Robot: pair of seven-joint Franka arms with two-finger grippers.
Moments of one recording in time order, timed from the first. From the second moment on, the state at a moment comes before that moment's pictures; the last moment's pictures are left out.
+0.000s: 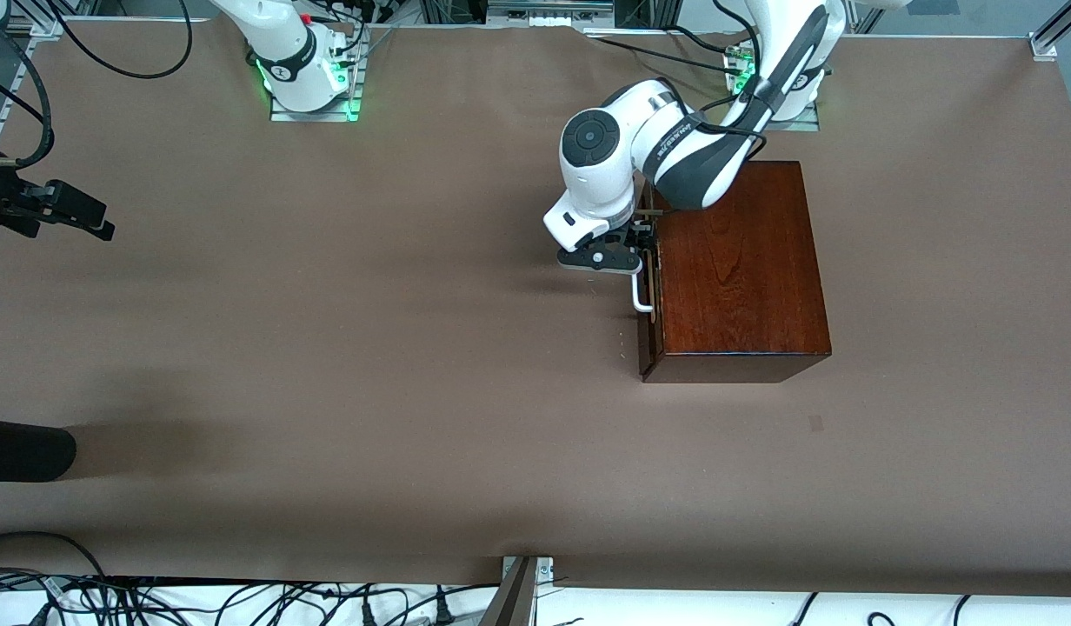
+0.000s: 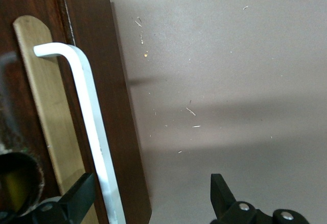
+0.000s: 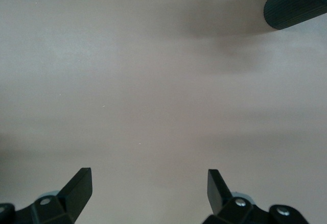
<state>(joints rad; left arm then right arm) -0.45 0.43 -0.32 -1.80 0.24 2.03 -0.74 0.04 0.06 -0.10 -1.57 0.01 1.62 -0.02</state>
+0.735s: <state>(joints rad) -0.45 0.45 -0.32 -1.80 0.24 2.05 -0.74 0.04 0.06 -0.10 -1.56 0.01 1.62 -0.02</state>
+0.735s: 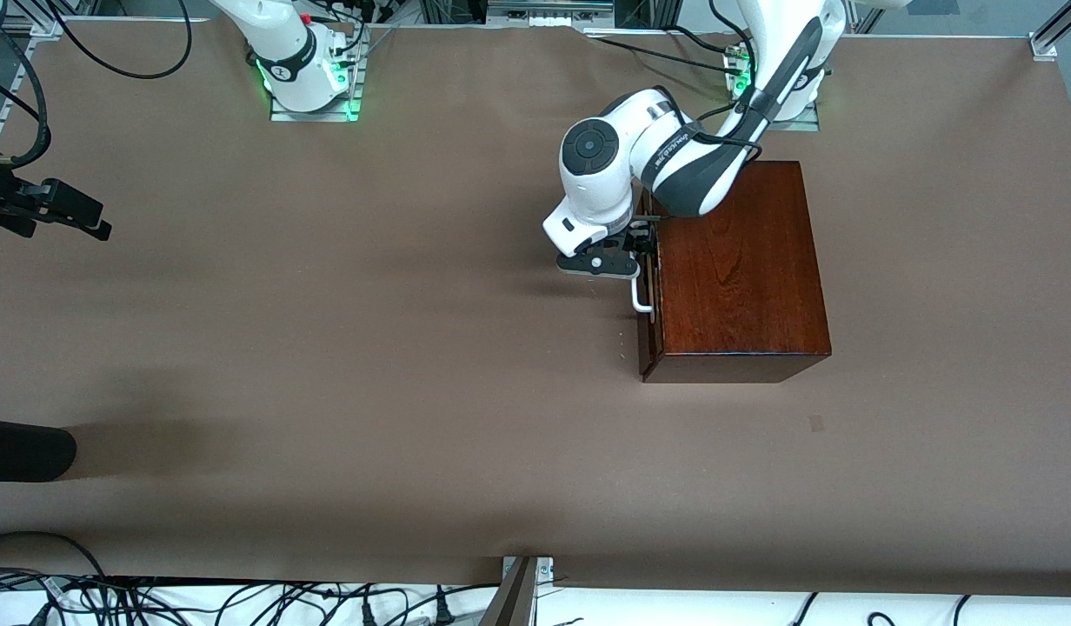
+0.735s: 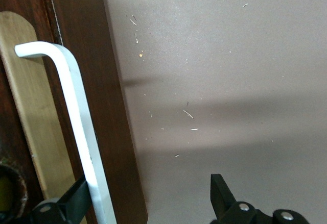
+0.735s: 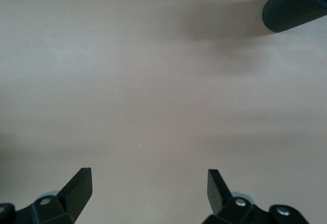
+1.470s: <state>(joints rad) -0.45 0.47 -0.32 -1.80 0.24 2.09 -0.74 0.04 0.06 -0.10 -1.56 0.01 1.62 -0.02</state>
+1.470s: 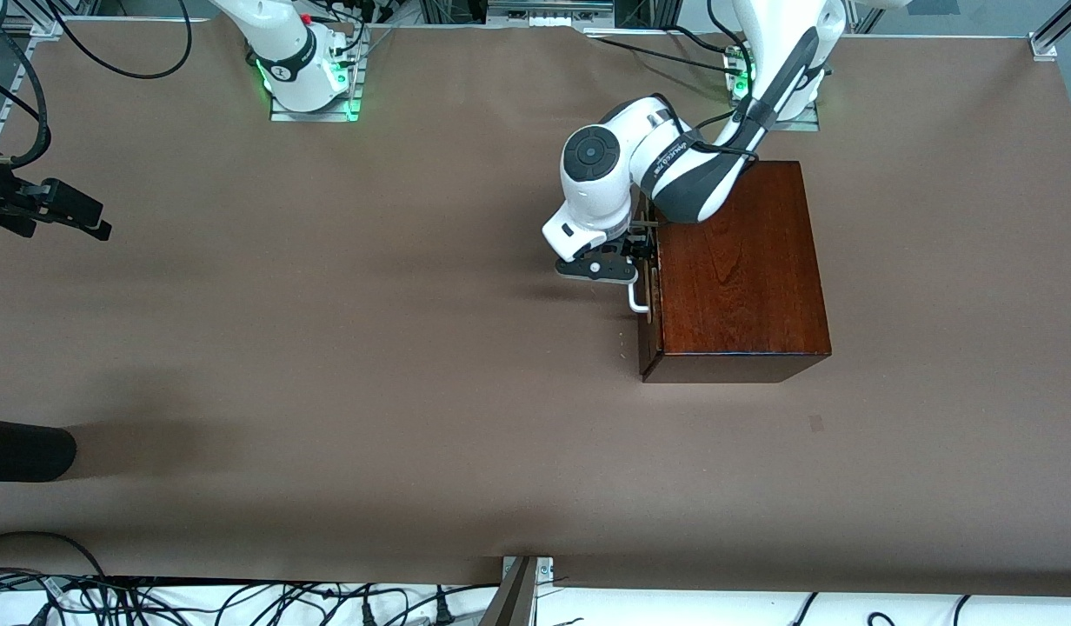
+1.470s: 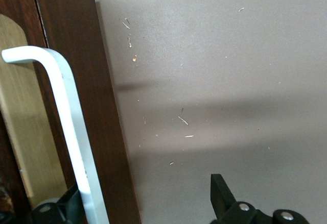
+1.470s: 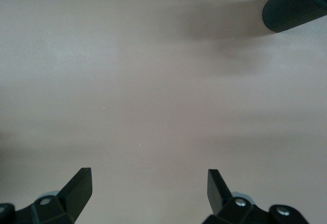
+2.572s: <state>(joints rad) -0.64 0.56 -0.20 -1.65 0.21 2.09 -0.85 0.04 0.06 -0.10 -1.56 0.01 1.62 -0.02</state>
